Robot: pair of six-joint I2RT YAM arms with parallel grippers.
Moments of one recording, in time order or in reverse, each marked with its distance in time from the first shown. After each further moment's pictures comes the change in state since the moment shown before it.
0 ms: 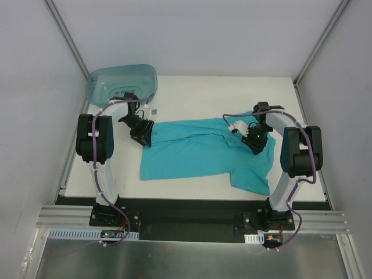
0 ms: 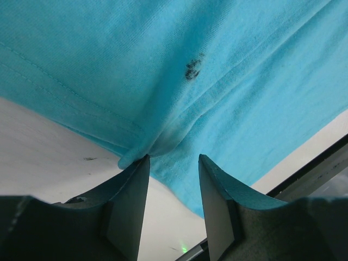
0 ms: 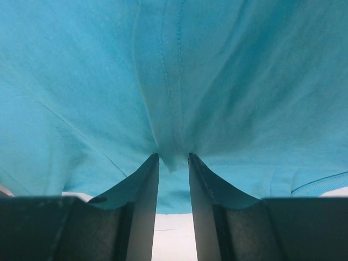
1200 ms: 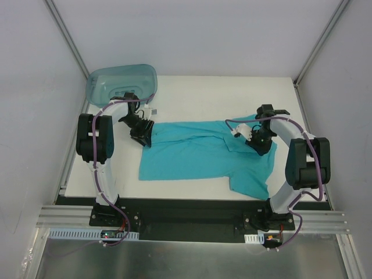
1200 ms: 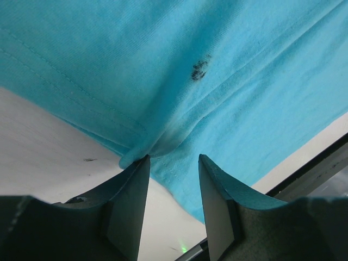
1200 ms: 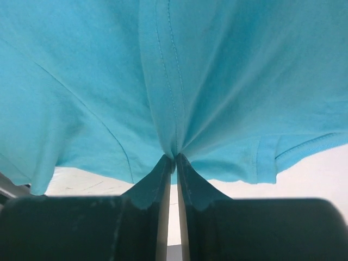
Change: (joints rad) left arm 0.000 0.005 0.004 -0.002 0.001 0.000; right arm 0.000 -0.163 -0.100 0.002 0.056 -0.026
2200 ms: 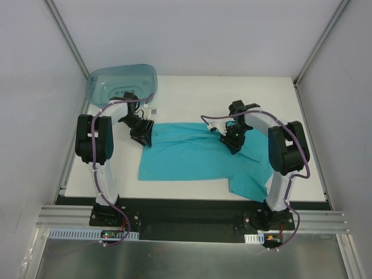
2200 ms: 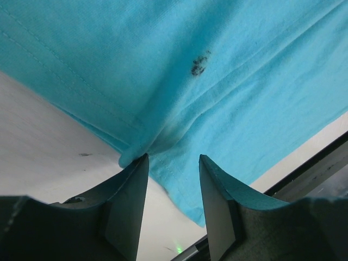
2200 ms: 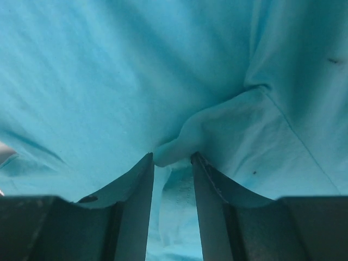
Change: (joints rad) left arm 0.000 -0.018 -0.012 0.005 0.005 -0.023; right arm 0.240 0.236 0.176 0.039 -0.169 0.199
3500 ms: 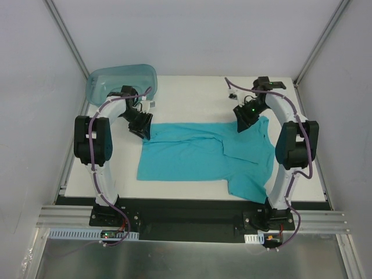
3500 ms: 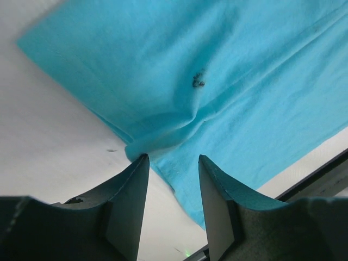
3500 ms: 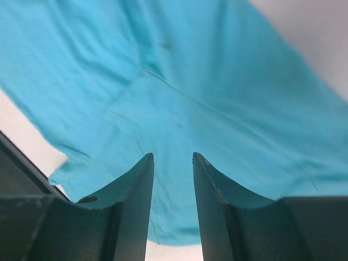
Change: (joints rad) left arm 0.006 -0.028 0.050 0.004 -0.034 -0.006; right arm -0.166 0.061 0.382 -0.231 -0.227 0.208
